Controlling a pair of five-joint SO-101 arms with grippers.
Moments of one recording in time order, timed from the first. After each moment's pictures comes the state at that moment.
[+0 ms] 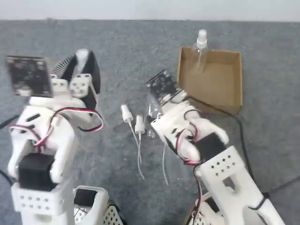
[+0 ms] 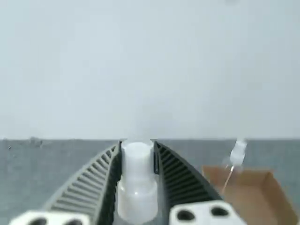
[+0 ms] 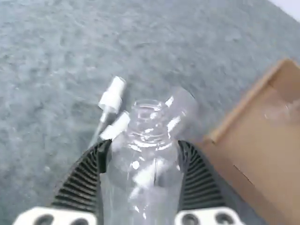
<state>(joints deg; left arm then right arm) 0.4 -55.4 19.8 60.4 10.4 -36.1 -45.5 45.5 50.5 8.6</state>
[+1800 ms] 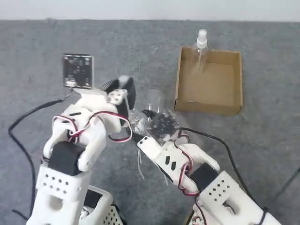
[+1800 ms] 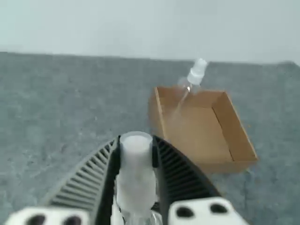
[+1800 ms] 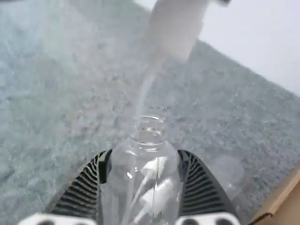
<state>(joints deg) 13.4 -55.3 36.1 60.3 19.9 -45.3 -63.4 73.8 19.2 4.1</state>
